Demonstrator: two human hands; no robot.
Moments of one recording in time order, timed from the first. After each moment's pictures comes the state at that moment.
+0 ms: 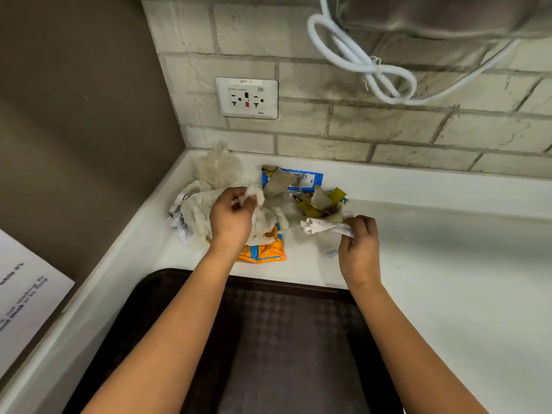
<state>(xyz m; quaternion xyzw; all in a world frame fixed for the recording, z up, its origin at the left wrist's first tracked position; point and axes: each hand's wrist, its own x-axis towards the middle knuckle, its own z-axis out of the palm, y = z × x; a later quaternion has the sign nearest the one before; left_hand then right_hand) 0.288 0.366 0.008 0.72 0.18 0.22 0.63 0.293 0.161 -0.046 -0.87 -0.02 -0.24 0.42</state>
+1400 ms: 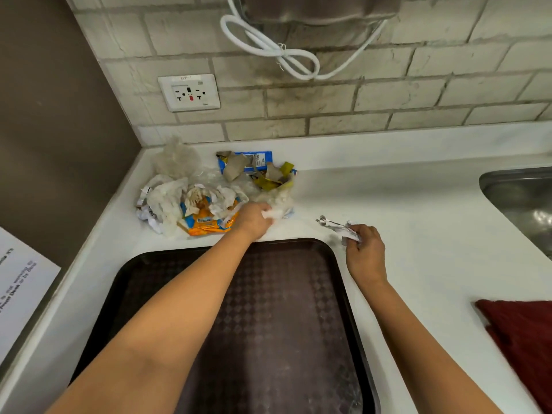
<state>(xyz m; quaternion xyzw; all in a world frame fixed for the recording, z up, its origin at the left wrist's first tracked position) 0.273 0.292 -0.027 0.95 -0.01 -0.06 0.31 0.172 0.087 -0.047 -0.85 0.14 -0.19 0.47</state>
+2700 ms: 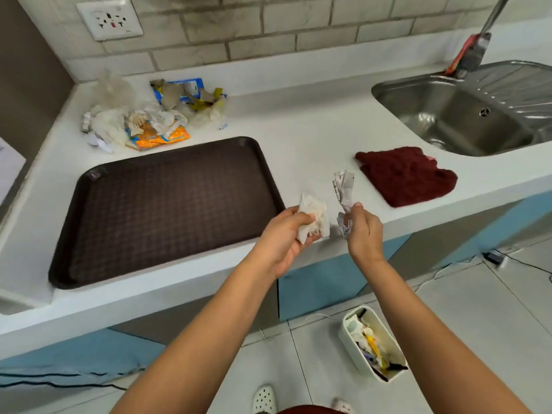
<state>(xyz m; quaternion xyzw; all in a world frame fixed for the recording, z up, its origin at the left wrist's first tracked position) -0.096 0.176 -0.007 0.51 0.06 -0.31 0.80 -0.120 0.034 -0.063 -0.76 0.22 -0.24 0.56</state>
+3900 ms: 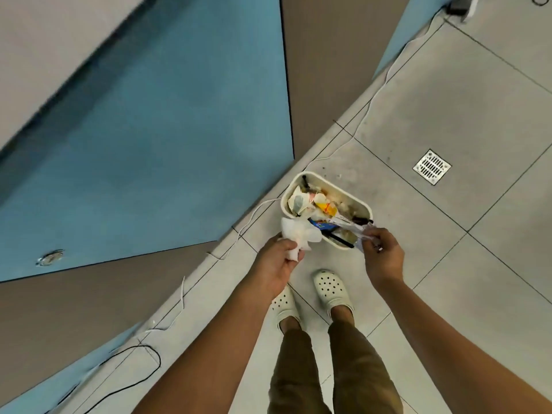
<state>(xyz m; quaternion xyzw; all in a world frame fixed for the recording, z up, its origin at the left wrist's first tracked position) -0.217 -0.003 -0.442 0.54 0.33 -0.52 0.58 -0.364 -0.122 -0.502 -0.59 0.61 -0.11 0.52</state>
